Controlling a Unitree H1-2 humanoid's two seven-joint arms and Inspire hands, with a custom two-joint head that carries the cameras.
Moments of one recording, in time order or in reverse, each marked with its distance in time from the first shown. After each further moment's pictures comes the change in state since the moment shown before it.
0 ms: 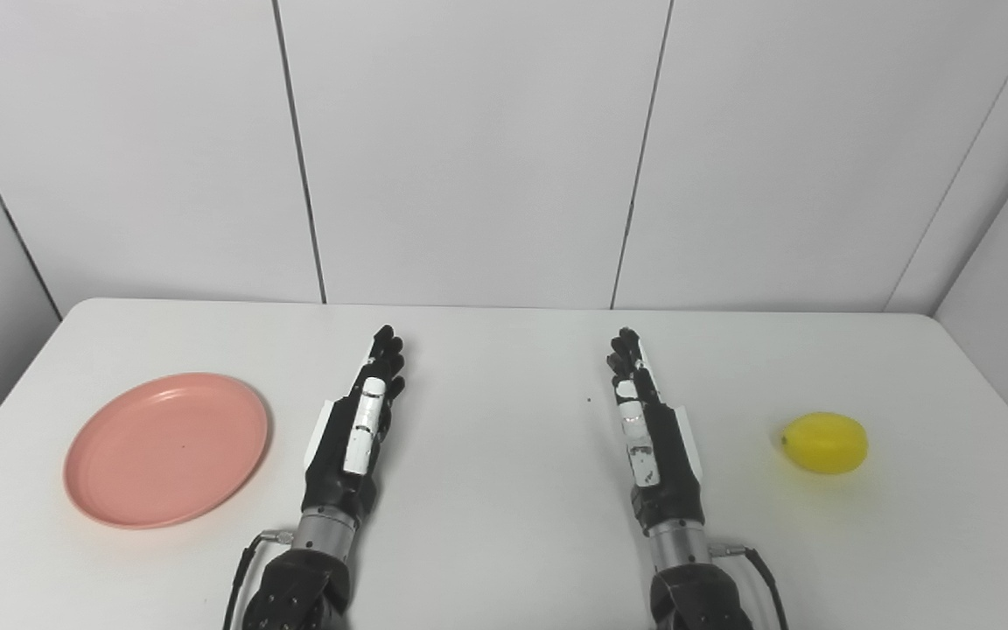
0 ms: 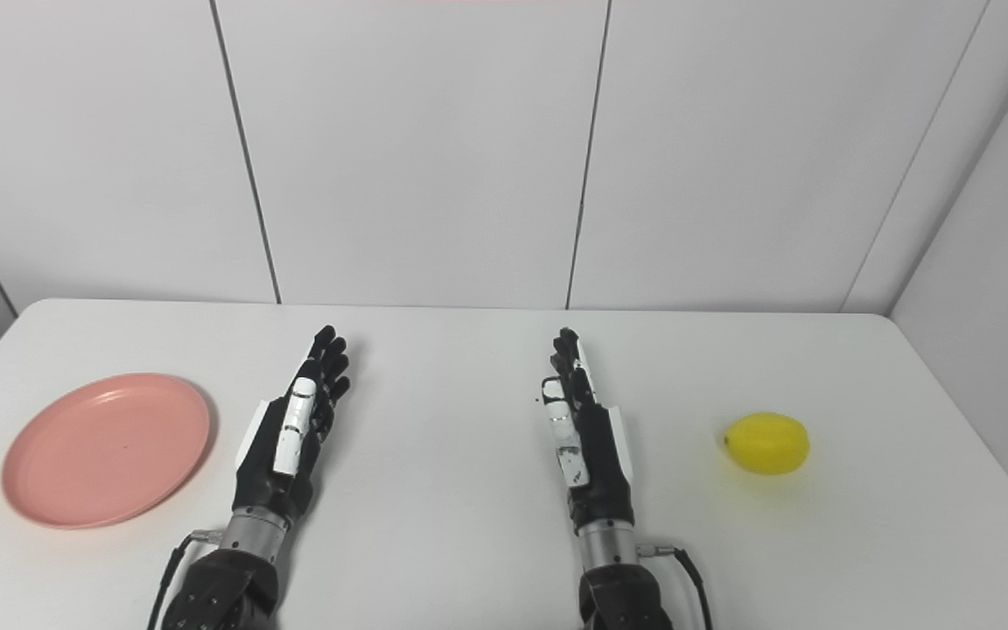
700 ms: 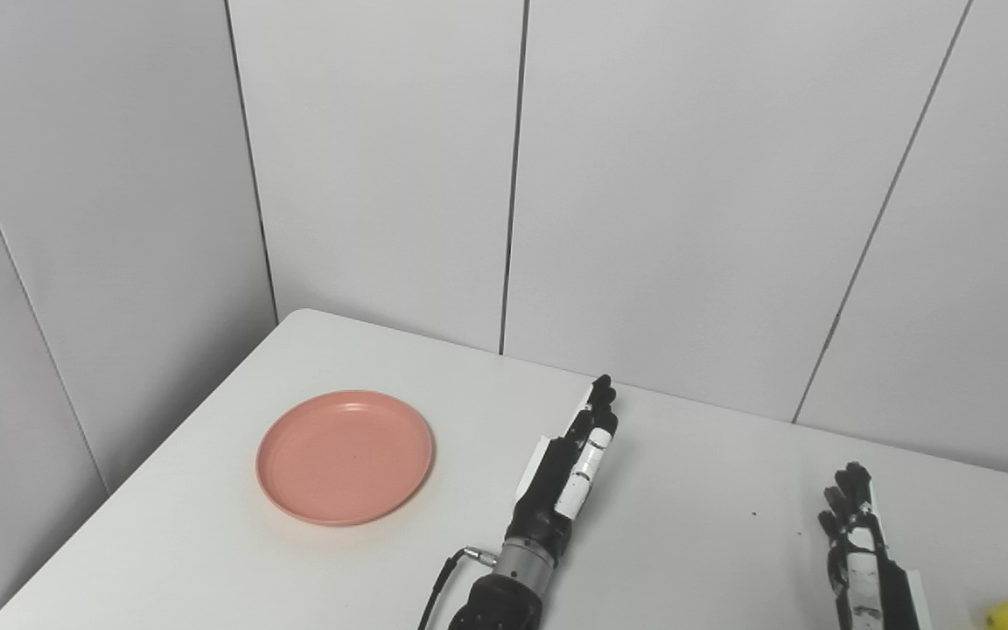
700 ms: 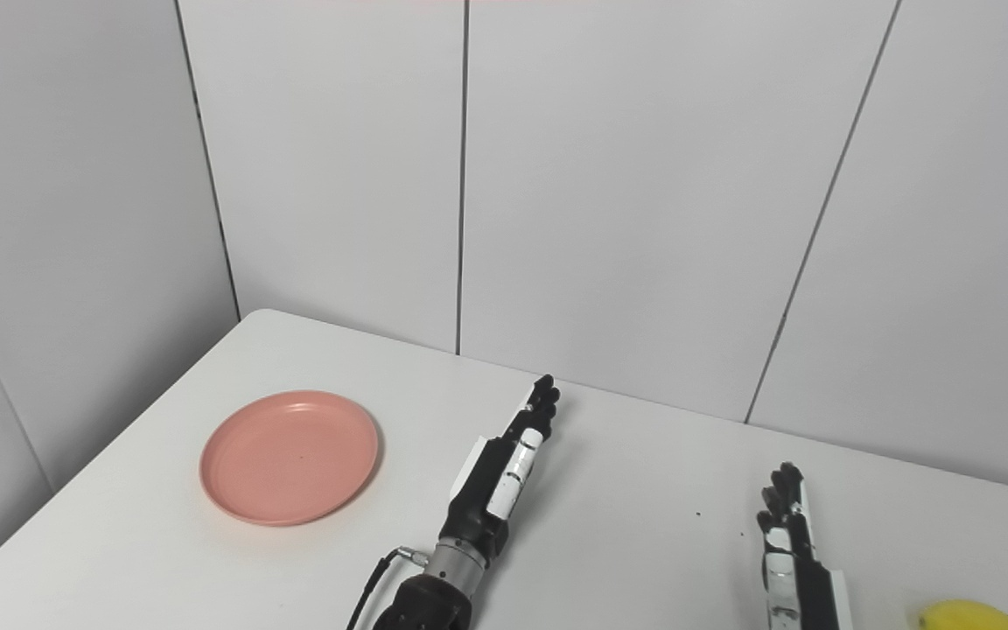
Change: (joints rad) left arm -0.104 -0.099 -0.027 0.214 0.136 -0.156 0.130; right arm 0.067 -0.095 -0.027 -0.087 0.100 0.032 0.088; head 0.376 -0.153
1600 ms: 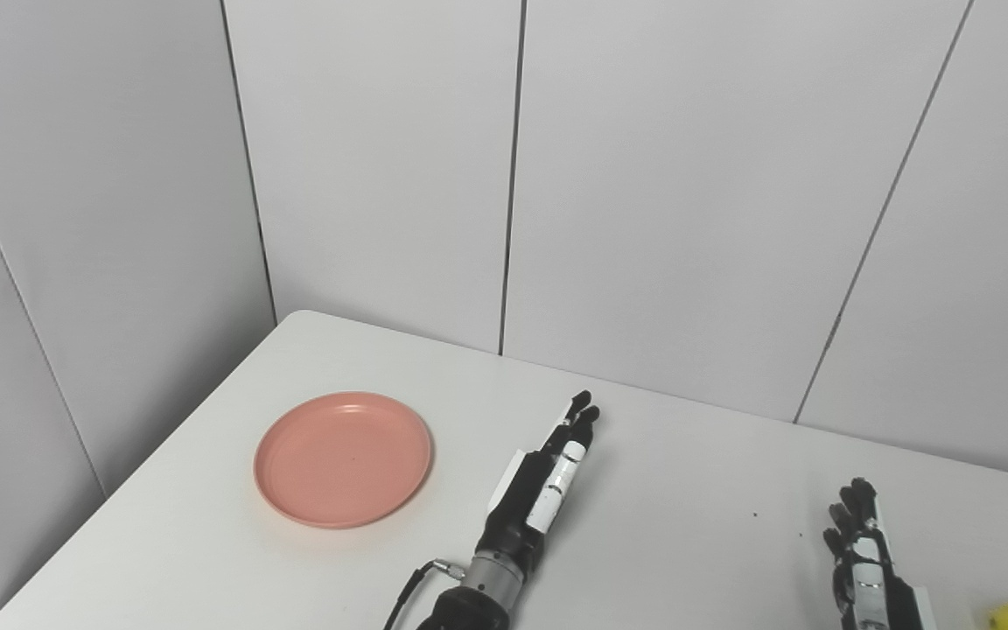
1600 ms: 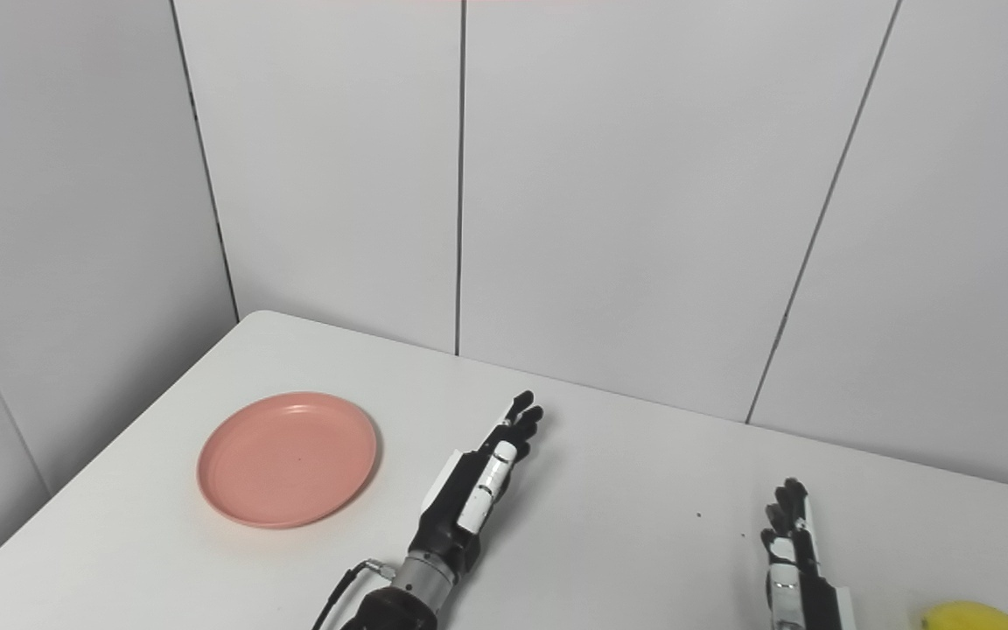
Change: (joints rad) left arm 0.096 0.089 0.004 -0.220 -0.022 0.169 -0.046; right arm 0.030 0.015 0.005 -0.076 -0.012 0.064 -0.003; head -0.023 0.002
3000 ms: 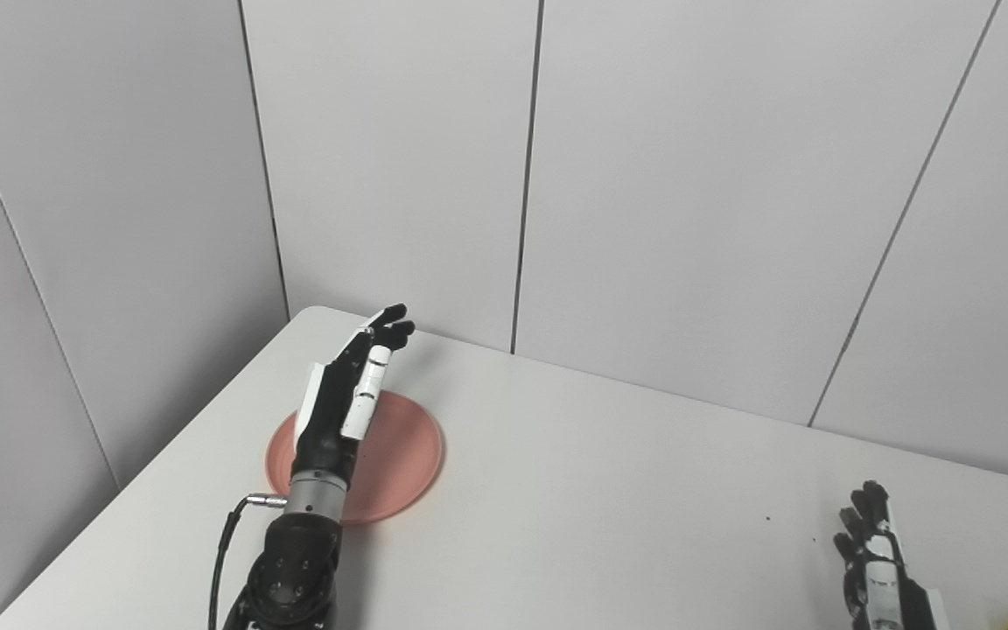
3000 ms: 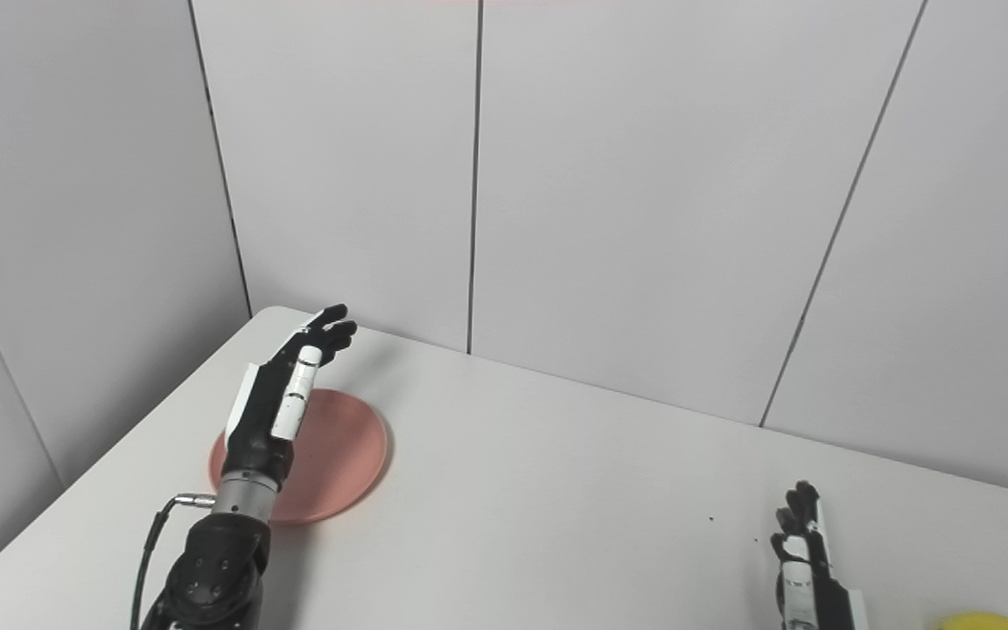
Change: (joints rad) left arm 0.032 0.185 0.313 -0.250 0.012 0.137 0.127; right arm -0.001 0.002 -0.006 -0.040 0.008 0.074 0.004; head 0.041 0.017
